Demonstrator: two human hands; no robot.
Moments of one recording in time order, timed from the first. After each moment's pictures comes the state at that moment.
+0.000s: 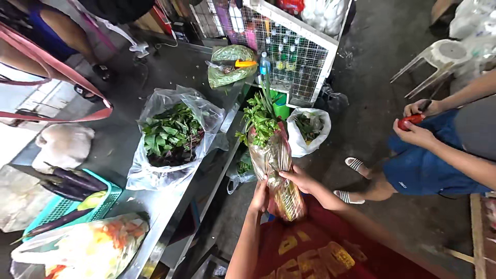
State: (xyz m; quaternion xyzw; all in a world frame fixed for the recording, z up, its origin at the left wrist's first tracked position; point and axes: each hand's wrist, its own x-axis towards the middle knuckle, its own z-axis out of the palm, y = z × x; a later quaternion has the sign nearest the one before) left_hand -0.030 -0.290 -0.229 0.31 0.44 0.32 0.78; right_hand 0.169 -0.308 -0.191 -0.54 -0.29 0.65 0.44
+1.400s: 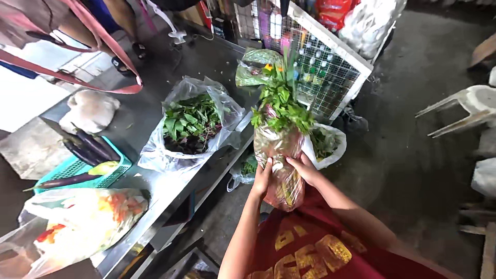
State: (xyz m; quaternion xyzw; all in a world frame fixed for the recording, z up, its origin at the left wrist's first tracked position) left_hand -0.002 -0.215 -0.164 0.40 0.49 0.42 0.65; right_hand 0.184 -0.219 -0.143 -0.56 -0.43 0.56 0.44
